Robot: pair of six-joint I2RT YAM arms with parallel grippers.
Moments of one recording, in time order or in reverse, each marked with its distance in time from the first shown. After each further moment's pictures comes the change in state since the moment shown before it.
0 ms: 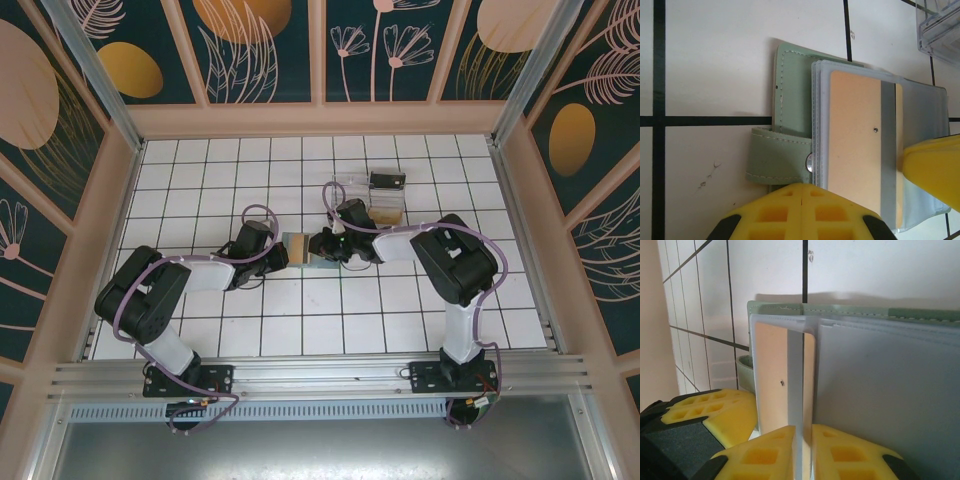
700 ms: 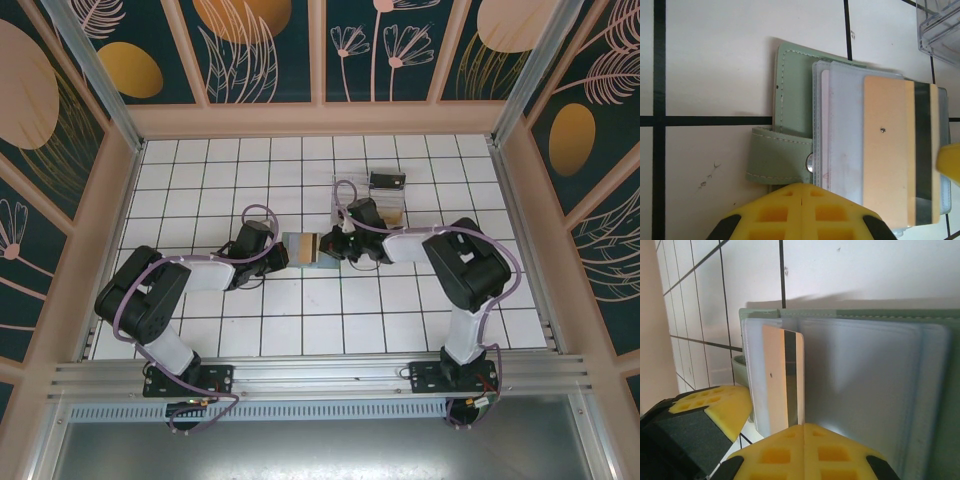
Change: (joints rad) left arm 0.000 0.000 0.000 -0.002 -0.001 0.000; right arm -0.048 -0.084 -0.063 -0.034 0.007 -0.001
